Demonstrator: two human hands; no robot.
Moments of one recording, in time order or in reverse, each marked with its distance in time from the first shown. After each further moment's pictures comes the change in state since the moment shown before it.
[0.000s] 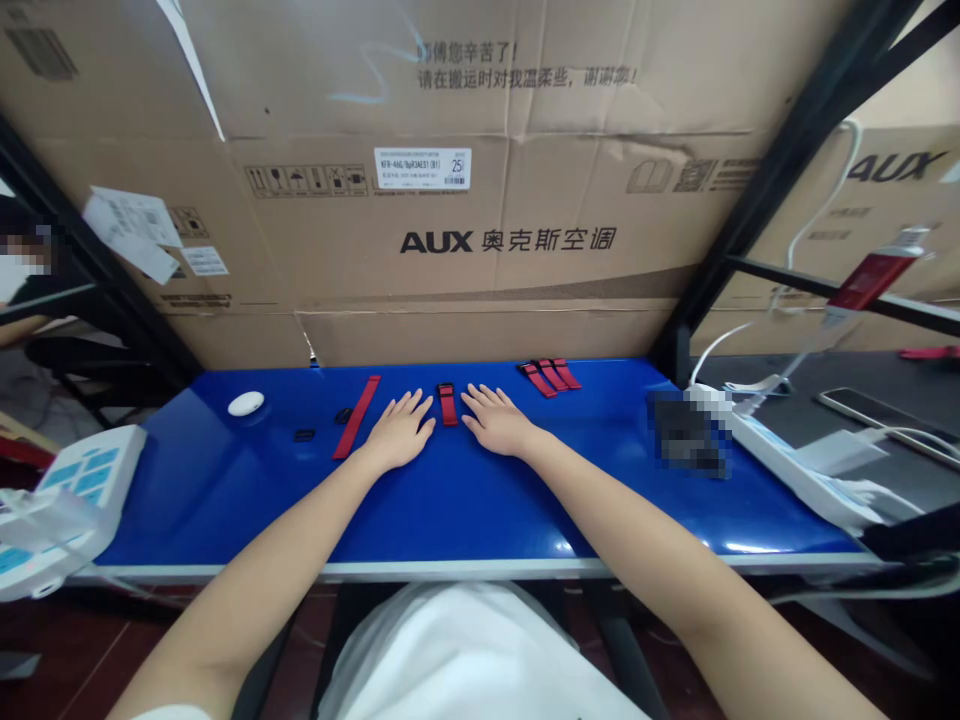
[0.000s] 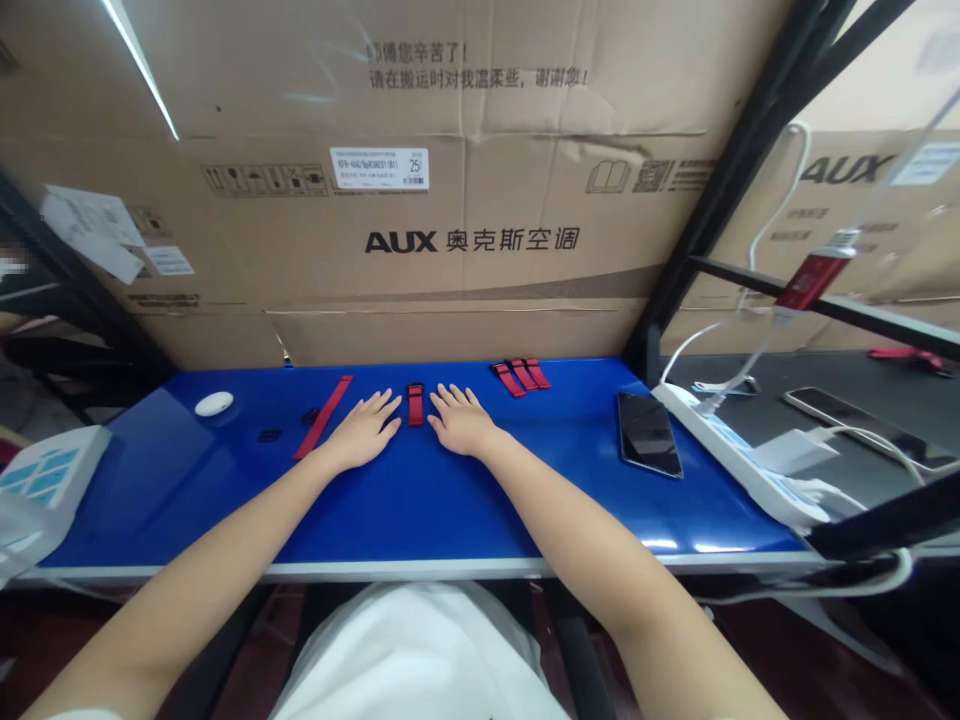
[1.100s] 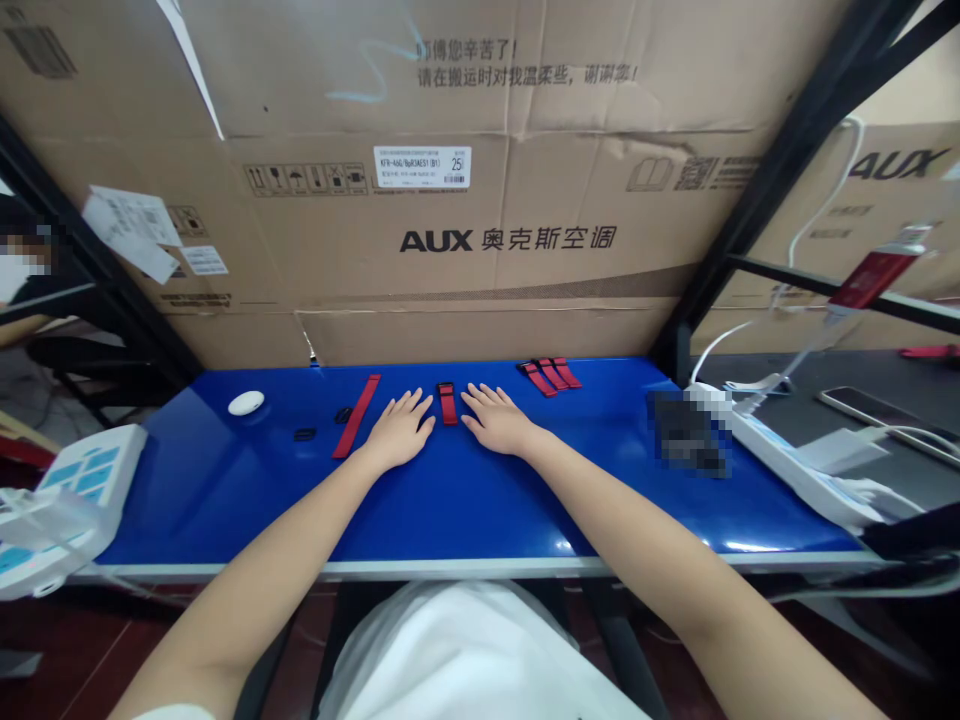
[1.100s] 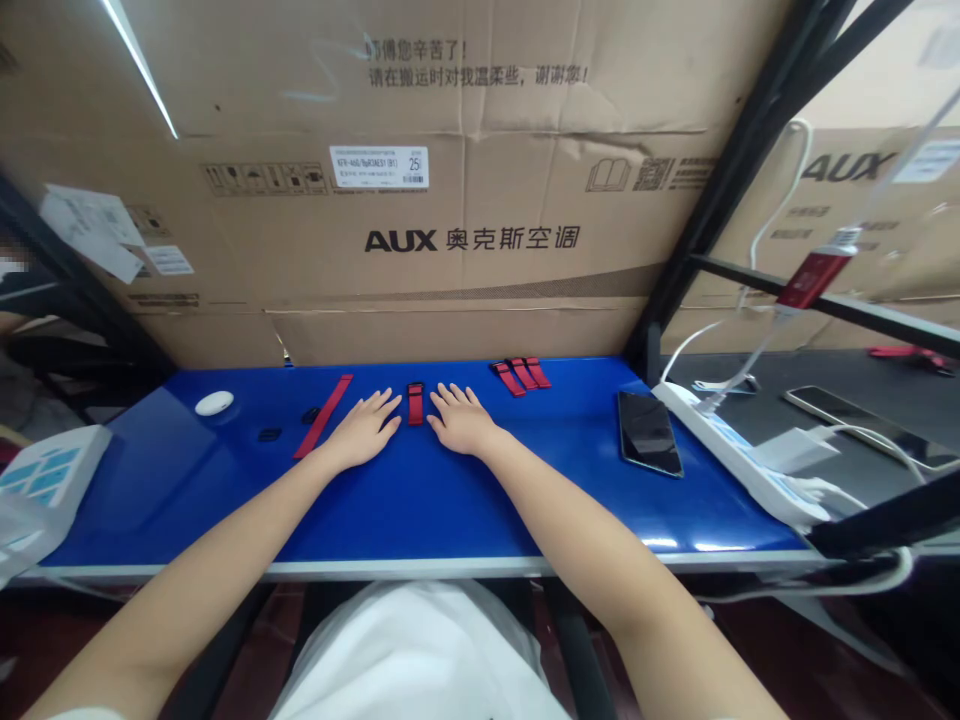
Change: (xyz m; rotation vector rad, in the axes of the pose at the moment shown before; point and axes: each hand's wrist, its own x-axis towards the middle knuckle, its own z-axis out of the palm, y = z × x) left_hand -0.001 0.004 -0.004 -0.007 0.010 -0.008; right_hand -0.001 -0.001 -0.001 0.010 0.004 0.001
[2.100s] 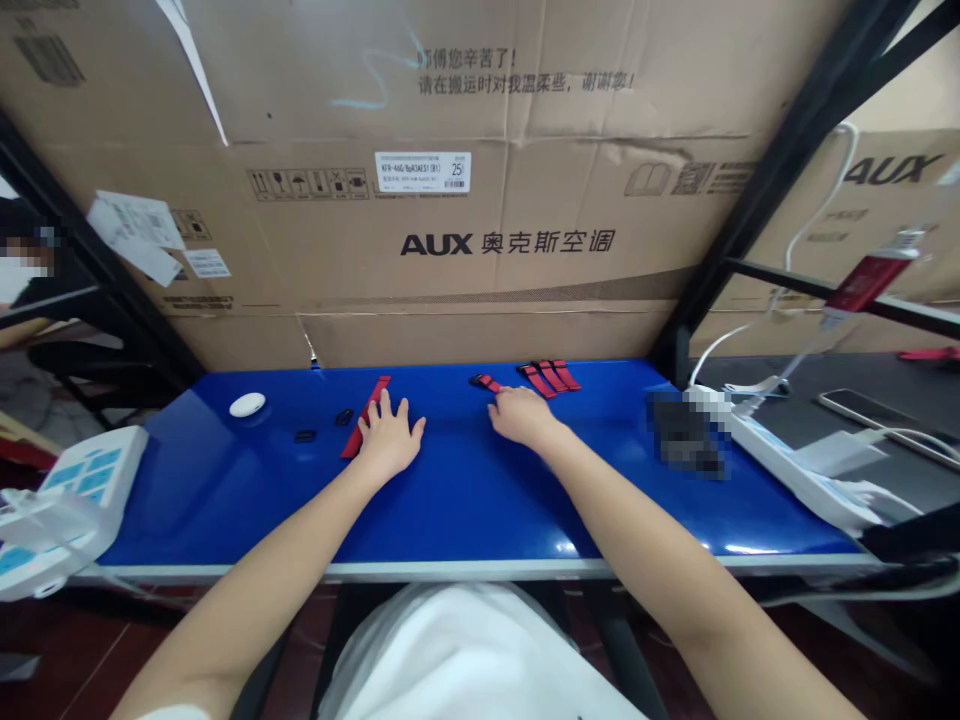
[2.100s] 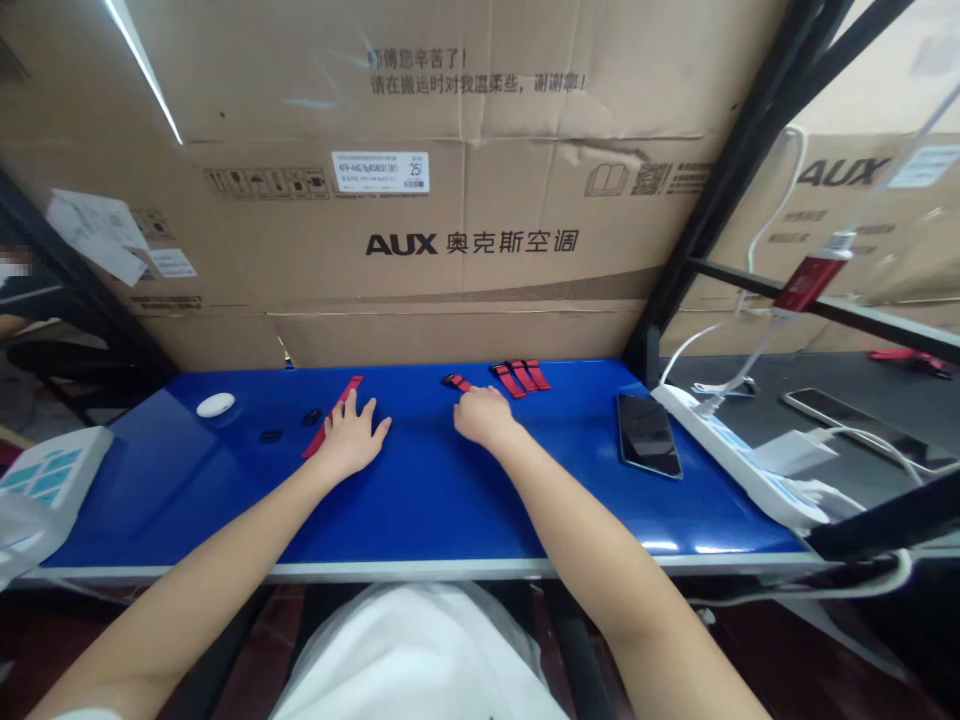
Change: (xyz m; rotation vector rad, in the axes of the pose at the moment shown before) left_hand -0.015 0.005 -0.001 0.025 0.135 -0.349; right_hand -0.009 0.007 -0.034 -0.124 0.051 0.248
